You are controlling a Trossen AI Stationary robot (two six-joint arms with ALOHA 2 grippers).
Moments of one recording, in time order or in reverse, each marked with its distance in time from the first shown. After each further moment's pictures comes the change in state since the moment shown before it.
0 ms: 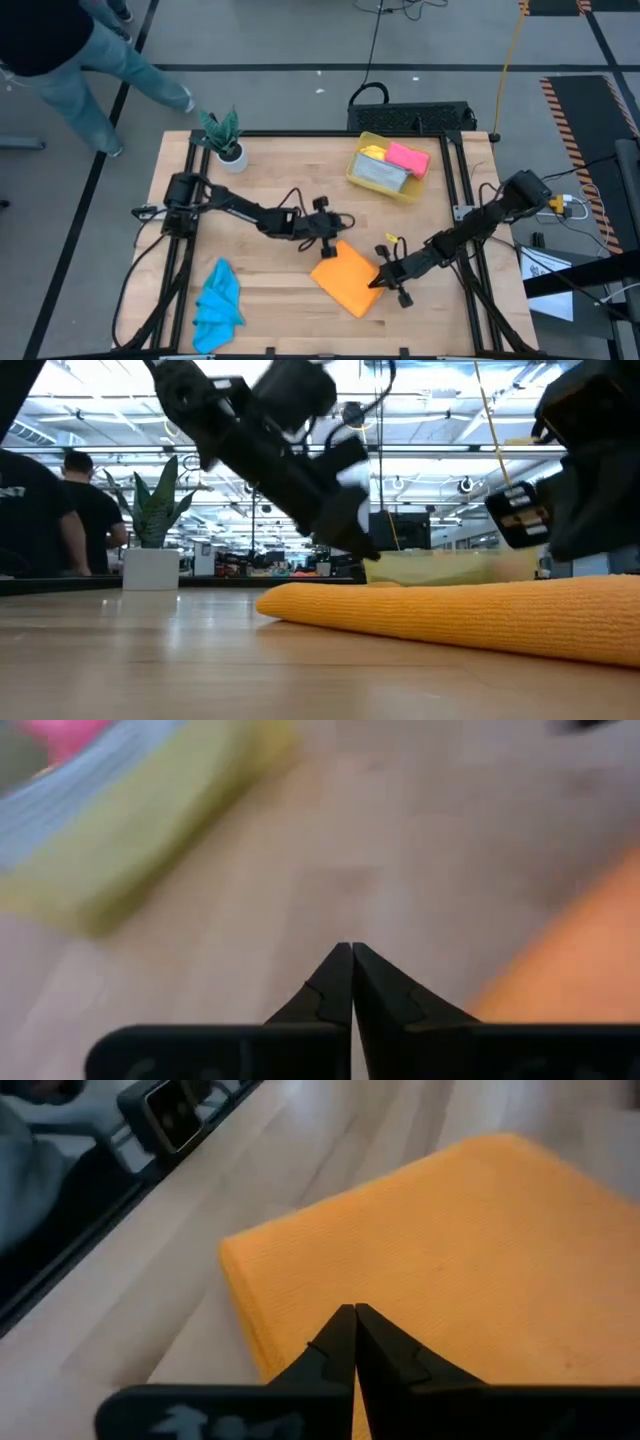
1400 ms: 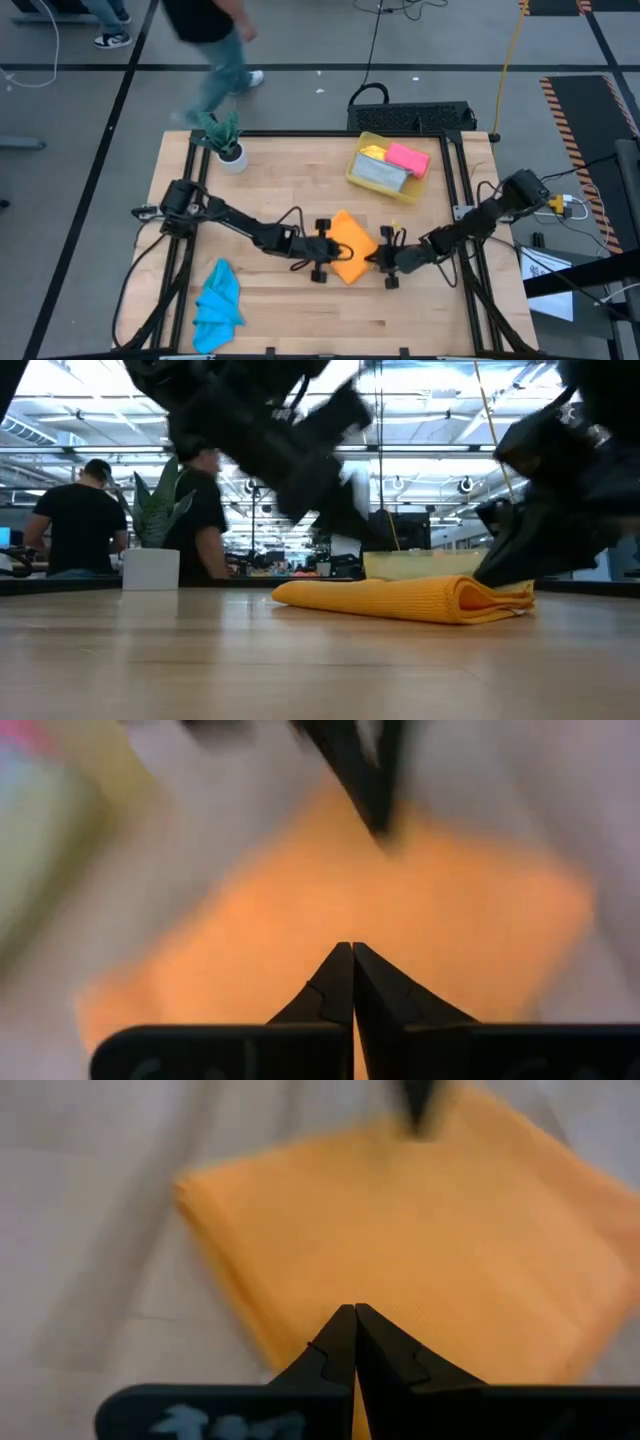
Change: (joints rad) left arm -0.135 -0.010 0.017 -0.046 0.074 0.111; right arm -0.060 -0.001 0.001 -0.156 0.312 -0.003
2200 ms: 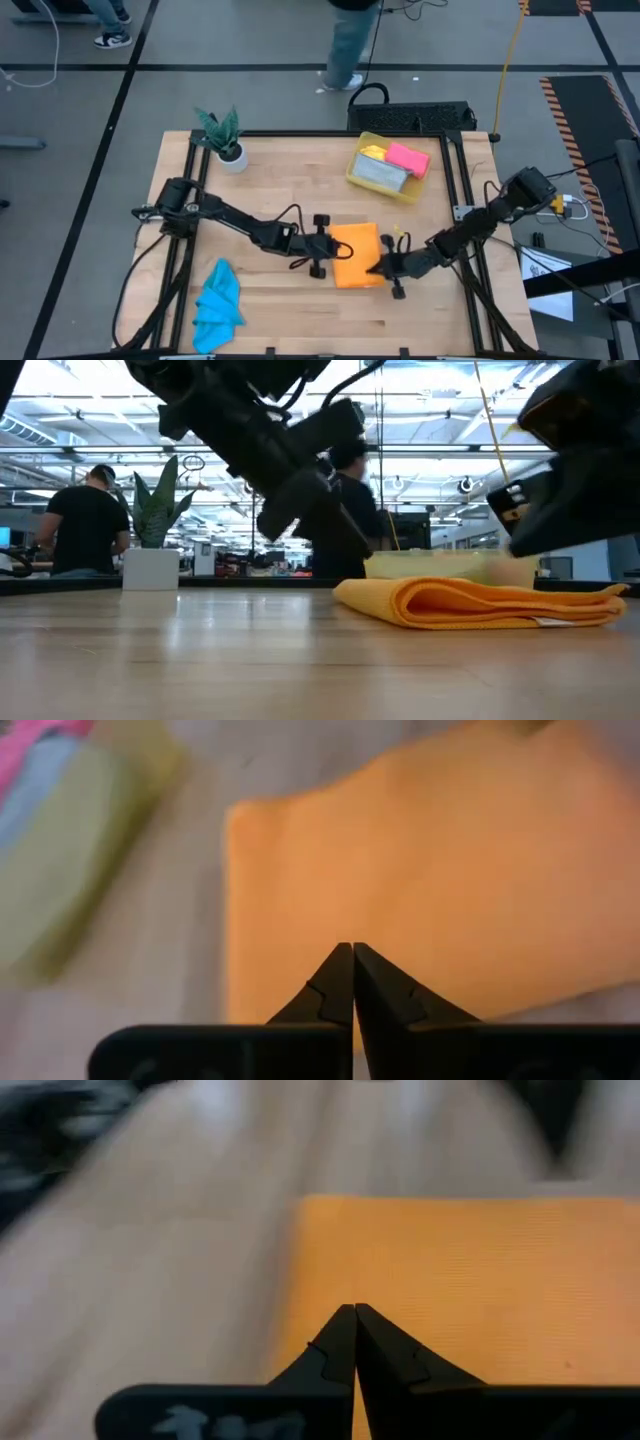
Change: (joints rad) left arm 0.005 -0.031 0.001 -0.103 -0.090 0.050; right arm 0.067 -0.056 0.000 0.056 -0.103 0.082
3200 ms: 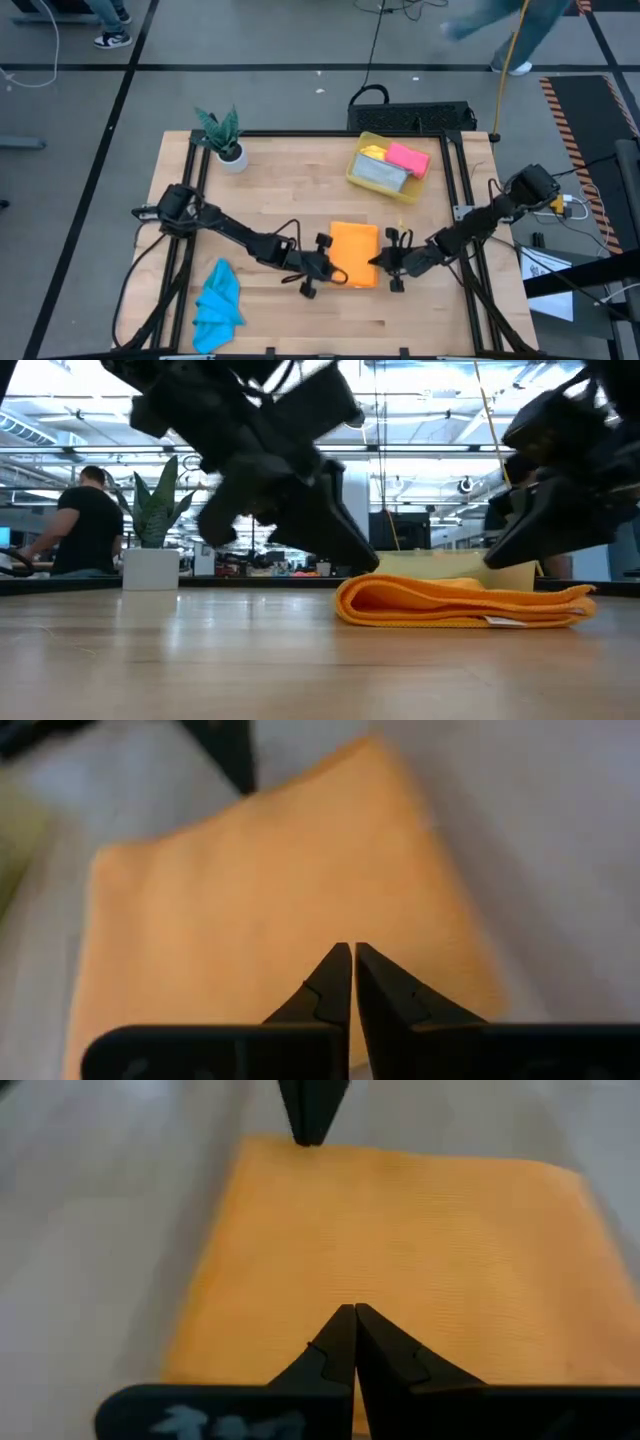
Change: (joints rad) left arm -0.095 0.028 -0.001 0.021 0.124 0.078; right arm -0.019 -0.050 -0.001 -0.158 0.135 0.054
